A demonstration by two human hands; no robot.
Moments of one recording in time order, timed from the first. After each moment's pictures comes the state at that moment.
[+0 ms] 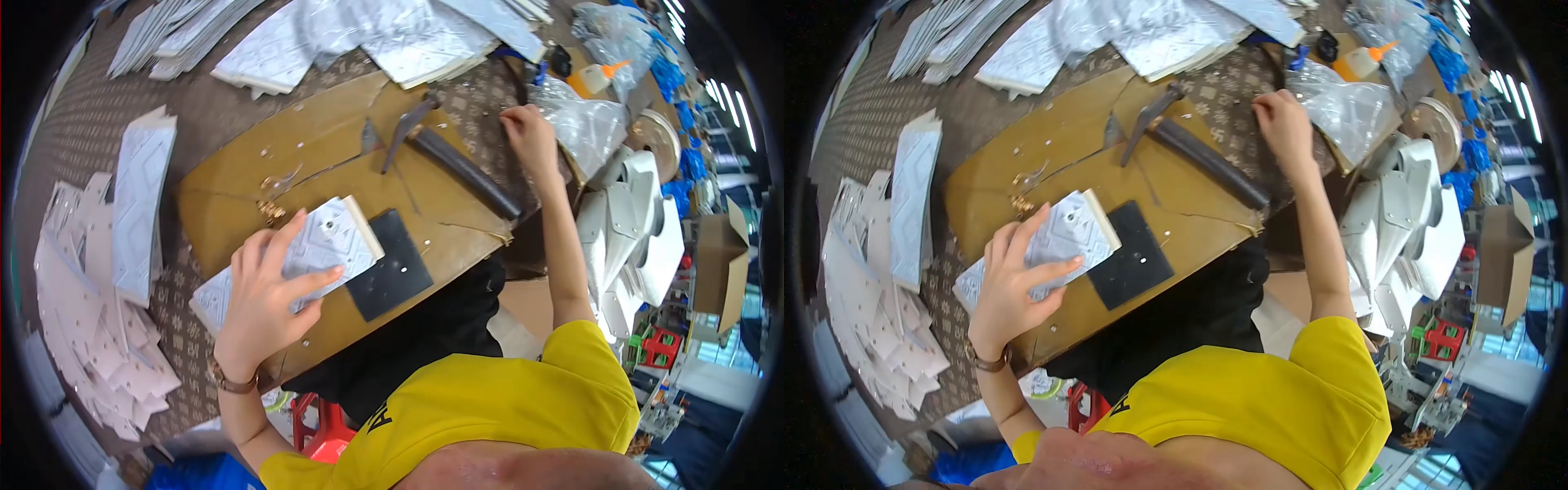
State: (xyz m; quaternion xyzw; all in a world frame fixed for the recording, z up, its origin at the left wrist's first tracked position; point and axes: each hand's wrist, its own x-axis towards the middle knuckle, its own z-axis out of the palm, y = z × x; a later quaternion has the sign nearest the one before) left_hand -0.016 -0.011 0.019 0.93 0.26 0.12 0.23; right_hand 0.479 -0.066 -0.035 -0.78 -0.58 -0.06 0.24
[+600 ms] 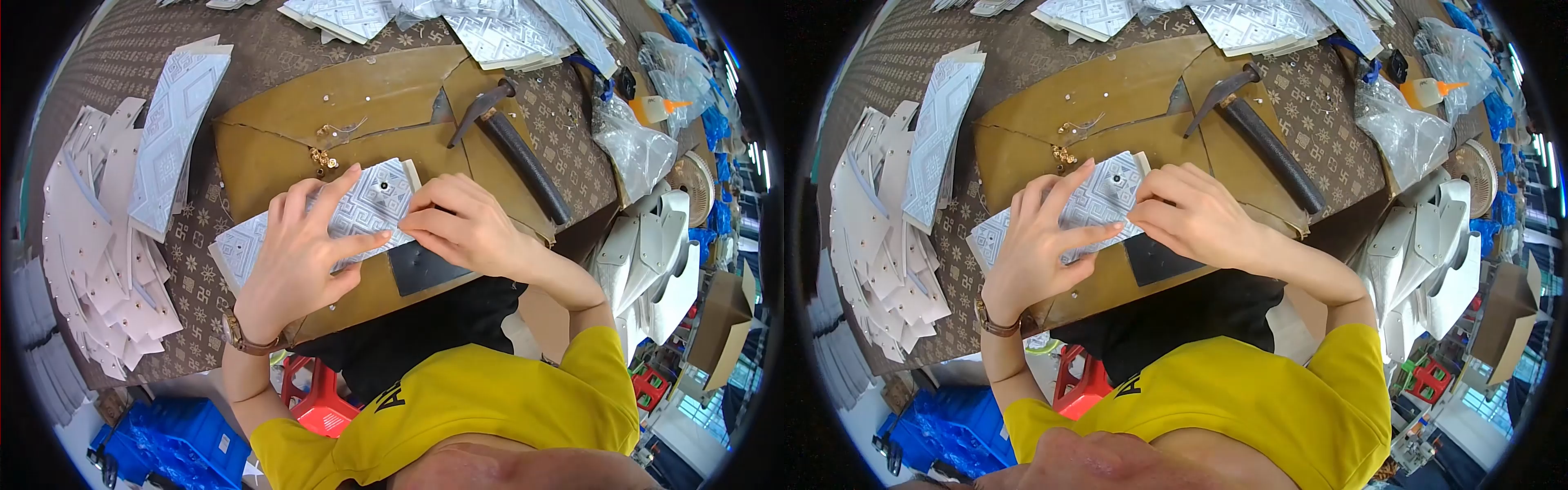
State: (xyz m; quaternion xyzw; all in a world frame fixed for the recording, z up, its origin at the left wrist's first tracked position) left_hand -0.019 -0.014 0.018 0.93 0.28 0.12 0.21; right_hand 0.252 -0.073 -0.003 -0.42 -0.83 0.18 0.31
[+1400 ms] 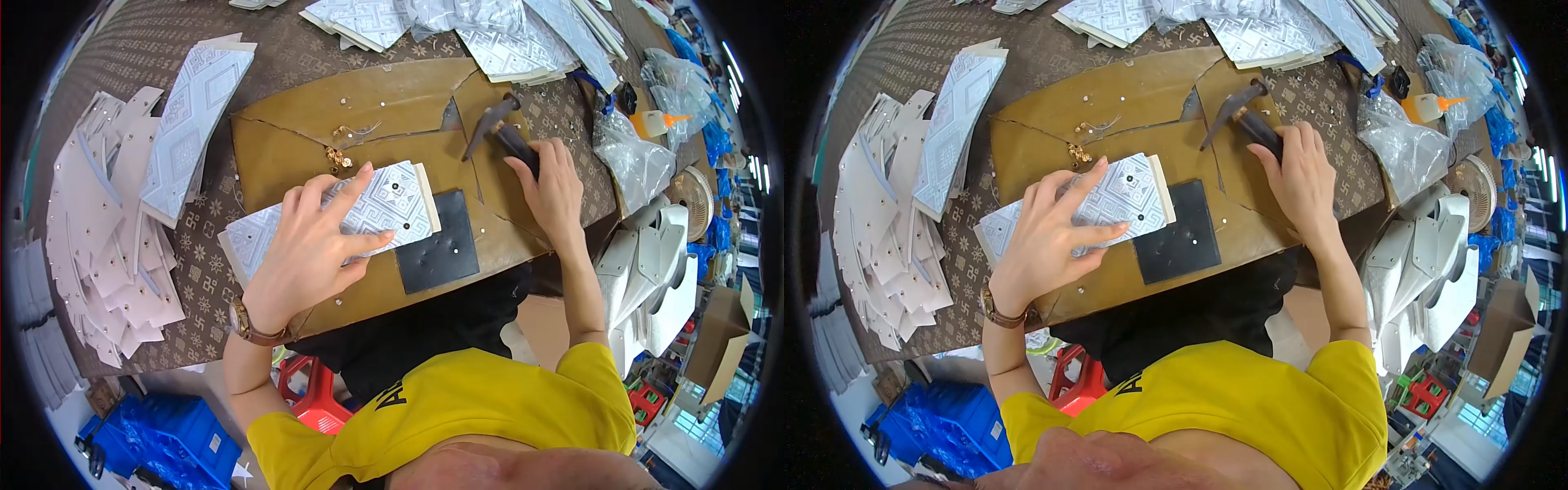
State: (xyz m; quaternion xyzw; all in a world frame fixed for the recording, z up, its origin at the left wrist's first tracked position) left_hand -0.026 -0.015 0.012 0.93 0.27 0.14 0.19; right_hand 0.340 -0.082 -0.005 -0.74 -0.65 -0.03 0.16
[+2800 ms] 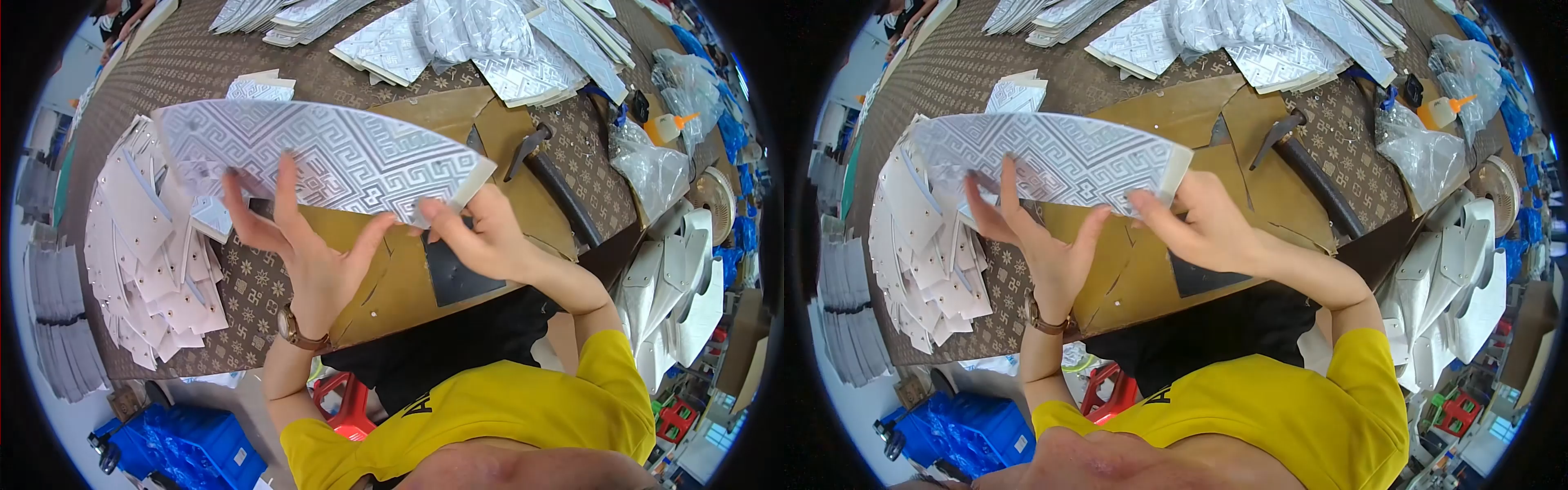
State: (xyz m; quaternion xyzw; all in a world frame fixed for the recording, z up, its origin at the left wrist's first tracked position) left_hand -0.022 -0.018 0.019 0.73 0.47 0.49 0.13; right_hand 0.206 -0.050 0.043 -0.43 -0.67 0.43 0.42
